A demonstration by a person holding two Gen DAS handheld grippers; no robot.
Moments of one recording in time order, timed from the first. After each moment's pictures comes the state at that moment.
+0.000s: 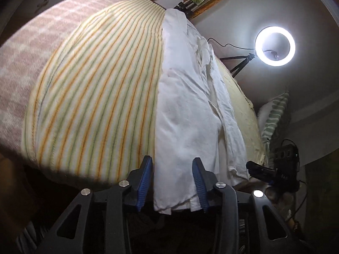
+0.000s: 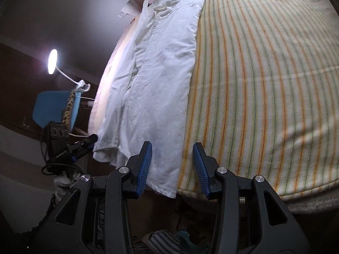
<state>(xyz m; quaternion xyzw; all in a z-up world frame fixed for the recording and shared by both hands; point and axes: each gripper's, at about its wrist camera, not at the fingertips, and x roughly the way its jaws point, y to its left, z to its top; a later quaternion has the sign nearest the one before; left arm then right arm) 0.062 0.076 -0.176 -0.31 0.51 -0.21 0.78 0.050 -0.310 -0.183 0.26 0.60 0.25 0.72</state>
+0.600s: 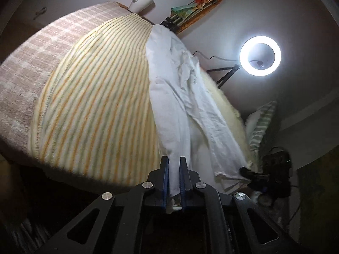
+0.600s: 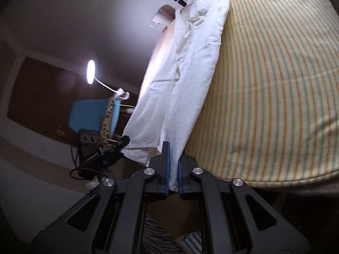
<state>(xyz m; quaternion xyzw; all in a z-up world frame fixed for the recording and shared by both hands) 0.051 0.073 -0.147 -0.31 0.47 -0.21 0.80 0.039 -0.305 -0.152 0.34 0.55 0.31 0.69</state>
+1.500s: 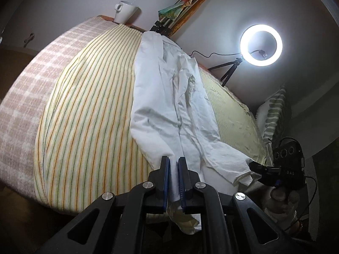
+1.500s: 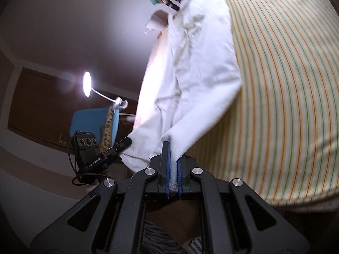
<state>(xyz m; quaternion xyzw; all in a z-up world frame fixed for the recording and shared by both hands) 0.101 0.057 -0.112 -0.25 0.46 -0.21 0.82 0.067 -0.307 -0.155 0.38 0.54 0.31 0.69</state>
